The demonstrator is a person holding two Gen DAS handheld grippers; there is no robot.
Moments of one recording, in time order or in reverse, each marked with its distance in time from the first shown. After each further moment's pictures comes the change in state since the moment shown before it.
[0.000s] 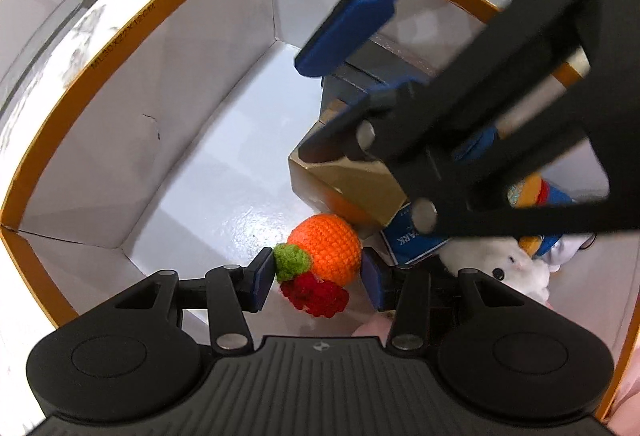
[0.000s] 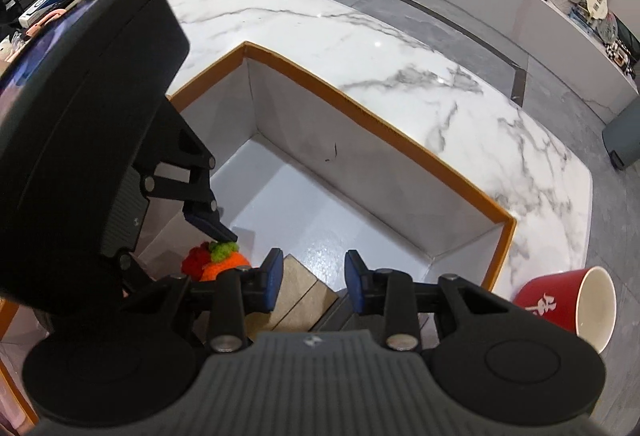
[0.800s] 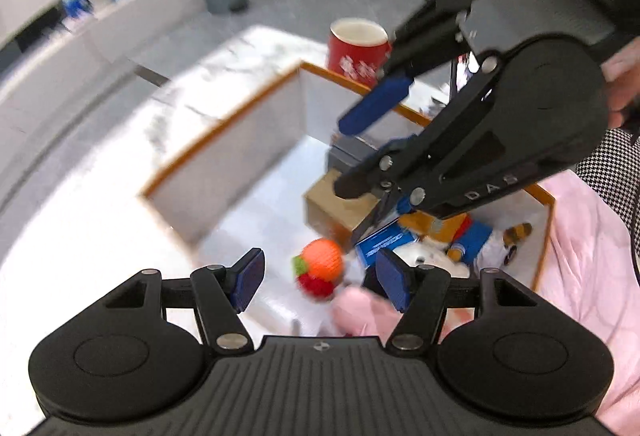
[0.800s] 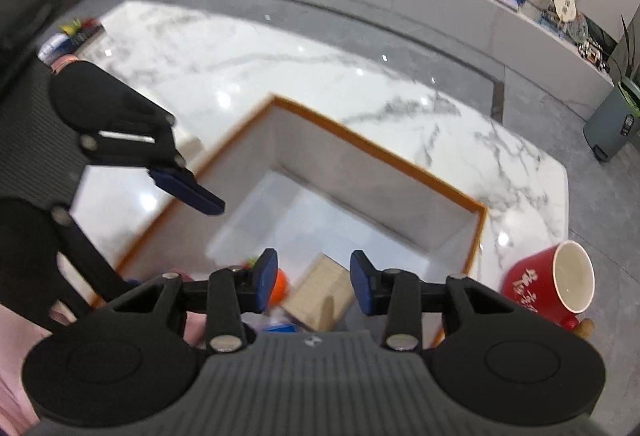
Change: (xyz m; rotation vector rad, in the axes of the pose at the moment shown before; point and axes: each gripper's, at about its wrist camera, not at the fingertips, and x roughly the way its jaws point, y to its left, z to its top) left arm -0.121 -0.026 -0.089 -0.057 -0.345 0.106; right arm -0.065 0.025 -0.013 0.084 -0.126 -0.012
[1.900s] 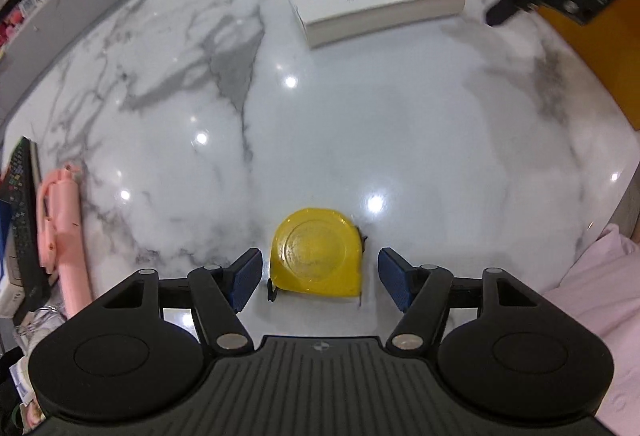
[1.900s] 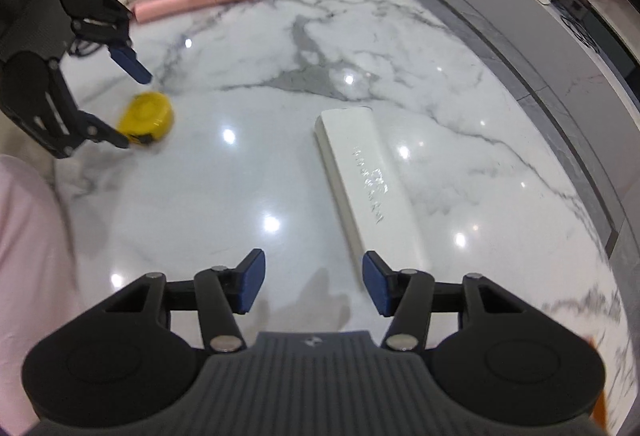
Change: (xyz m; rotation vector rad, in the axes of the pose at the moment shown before) left arm -0.050 0.149 -0.257 -0.316 0.318 0.248; right arm 0.131 0.213 0.089 -0.535 0.074 0.194
